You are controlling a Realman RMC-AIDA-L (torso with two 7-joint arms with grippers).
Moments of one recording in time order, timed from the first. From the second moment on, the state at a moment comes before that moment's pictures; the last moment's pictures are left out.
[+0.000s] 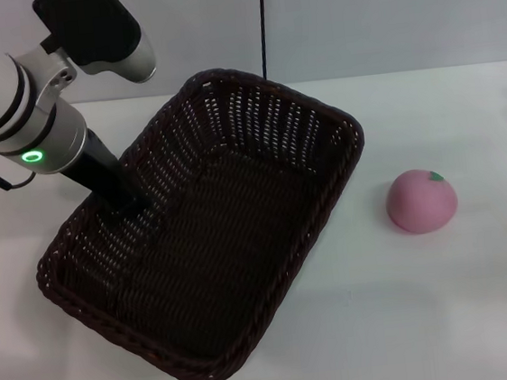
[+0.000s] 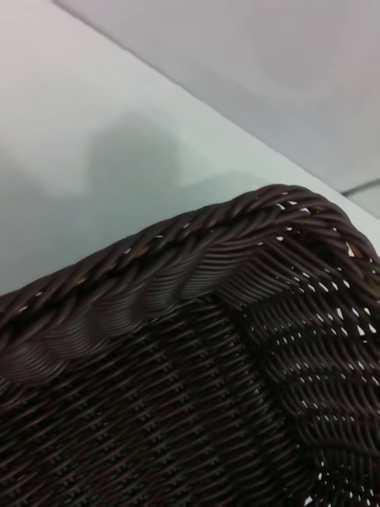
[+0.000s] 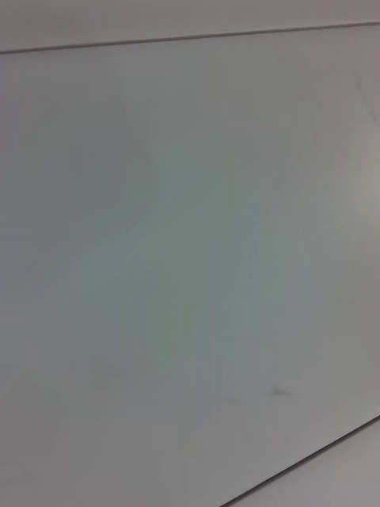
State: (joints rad) left arm -0.63 -2.07 1.47 1.35 2.73 1.52 -2.39; right arm 0.36 2.08 -1.05 -0.06 -0.44 -1.68 0.60
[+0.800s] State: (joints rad) left arm -0.78 -2.08 1.47 1.43 2.72 1.52 -1.75; right arm 0.35 2.08 -1.05 -0.06 -0.44 -1.69 0.64
